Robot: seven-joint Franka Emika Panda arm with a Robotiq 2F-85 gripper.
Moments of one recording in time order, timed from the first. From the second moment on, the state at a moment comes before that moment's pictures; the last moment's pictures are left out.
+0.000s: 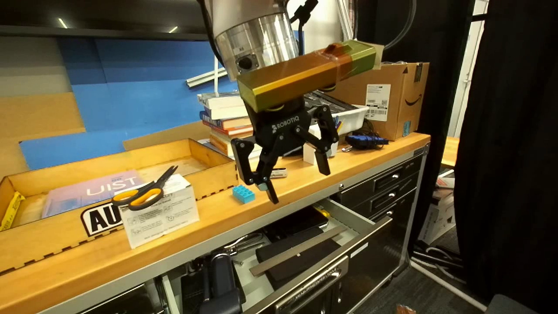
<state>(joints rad) 0.06 -0.23 0.37 -2.22 -0.11 1.81 0.57</state>
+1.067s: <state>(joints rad) 0.14 0.45 0.14 -1.58 -0.06 2.06 0.41</state>
